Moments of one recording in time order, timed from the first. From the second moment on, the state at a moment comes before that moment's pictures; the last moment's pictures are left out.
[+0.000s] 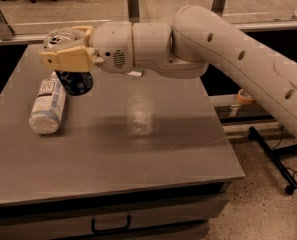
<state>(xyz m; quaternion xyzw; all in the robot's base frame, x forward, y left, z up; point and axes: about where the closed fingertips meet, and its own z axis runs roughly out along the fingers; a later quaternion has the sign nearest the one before) 0.499 0.169 1.022 -0.51 0.50 0.50 0.50</state>
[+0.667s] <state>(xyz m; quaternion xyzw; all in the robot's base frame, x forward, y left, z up) 0.507 0.192 0.964 -0.50 0.51 0.51 0.48</state>
